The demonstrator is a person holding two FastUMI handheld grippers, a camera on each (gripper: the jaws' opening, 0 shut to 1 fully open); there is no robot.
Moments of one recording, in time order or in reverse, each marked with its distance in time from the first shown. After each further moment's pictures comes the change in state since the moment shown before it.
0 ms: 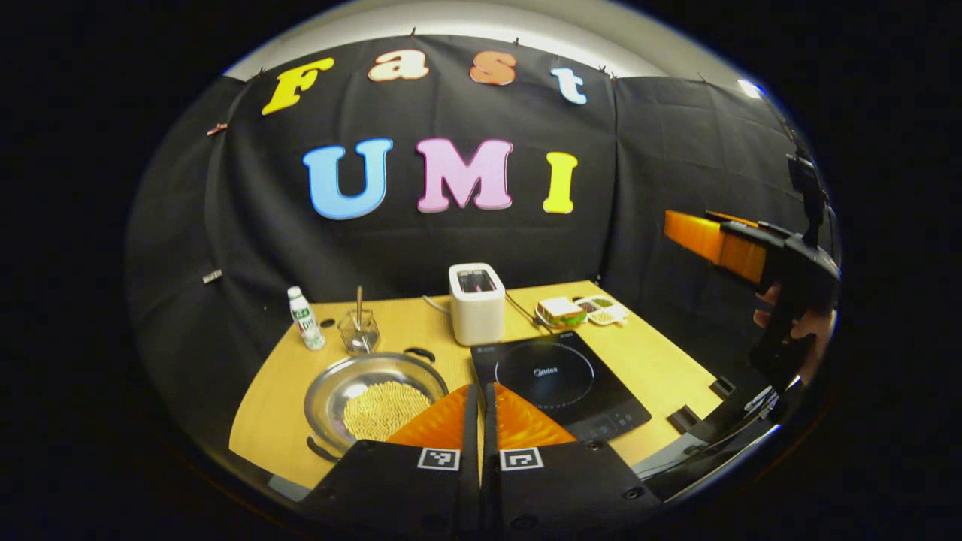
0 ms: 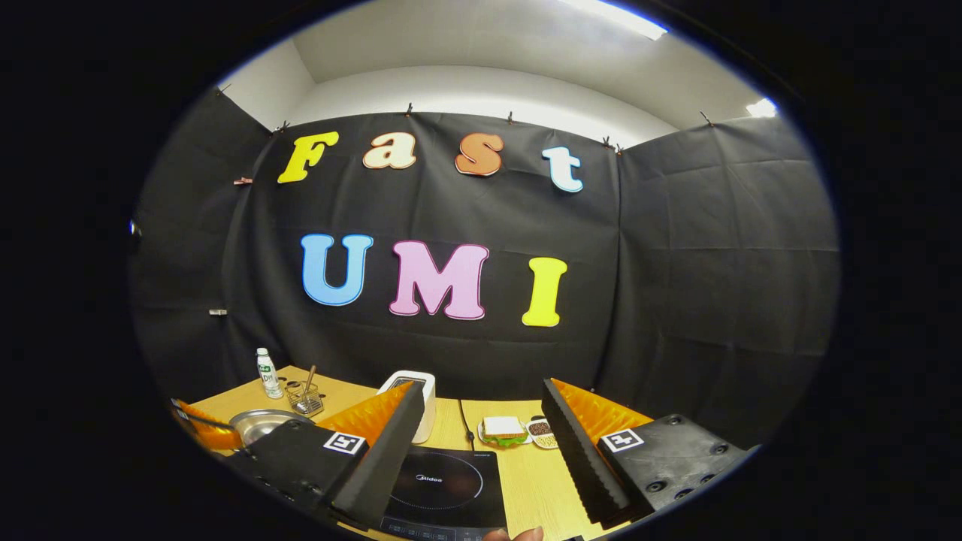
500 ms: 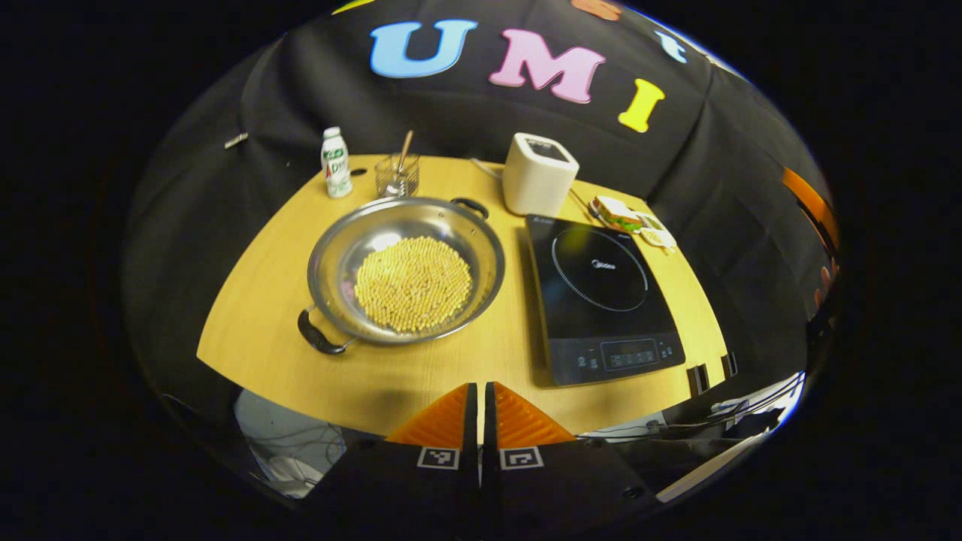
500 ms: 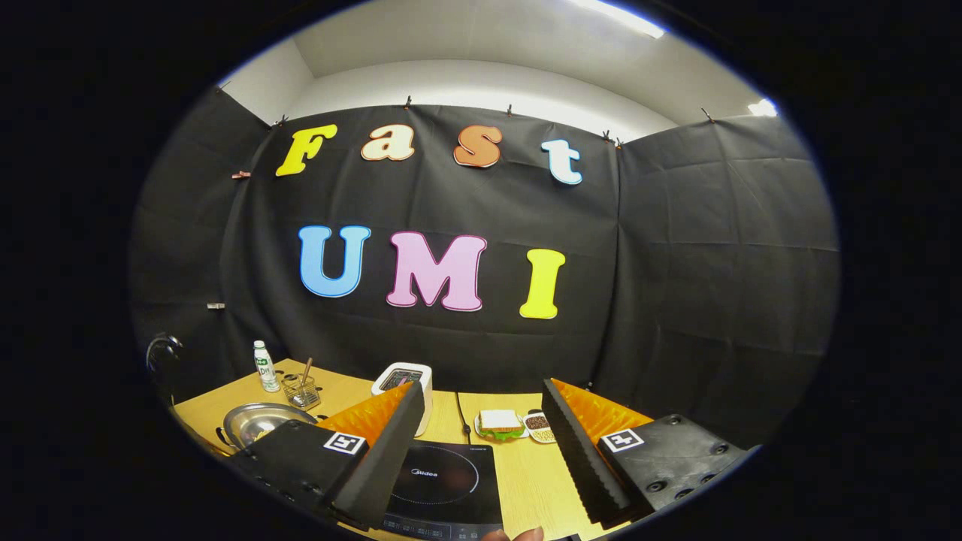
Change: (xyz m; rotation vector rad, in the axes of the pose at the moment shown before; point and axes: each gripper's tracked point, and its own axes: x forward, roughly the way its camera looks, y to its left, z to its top) left arm 0.015 0.061 -0.132 -0.292 0.471 0.065; right arm 0.001 -0.010 -0.011 -0.010 0.032 -0.014
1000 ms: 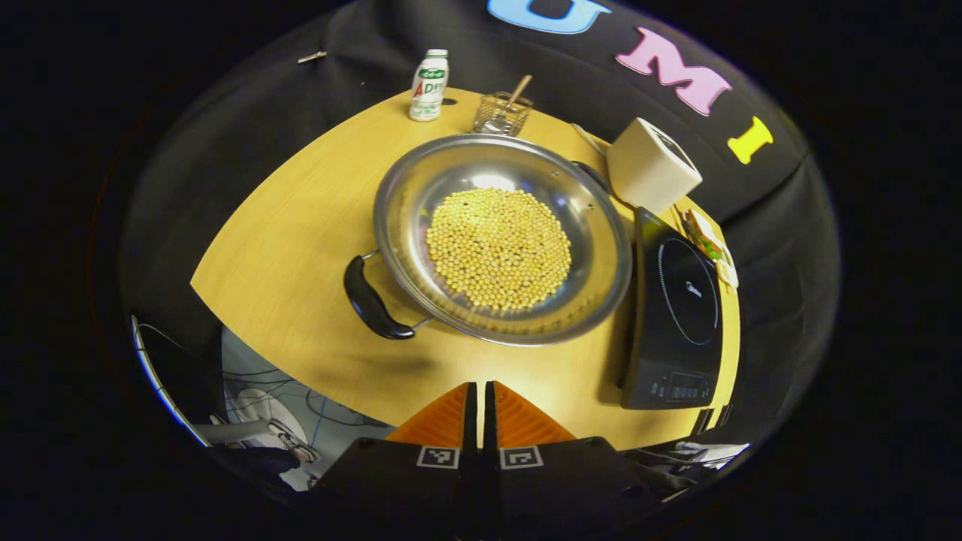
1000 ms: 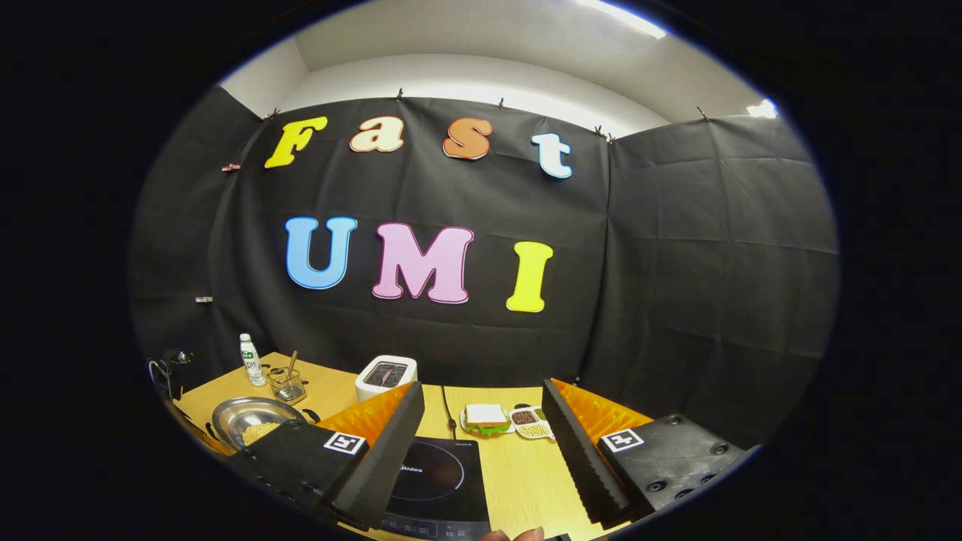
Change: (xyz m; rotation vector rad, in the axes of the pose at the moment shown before) left arm 0.048 0.093 0.001 -0.296 0.162 0.090; right arm 0.006 -0.018 -0.007 -0.013 0.028 -0.047
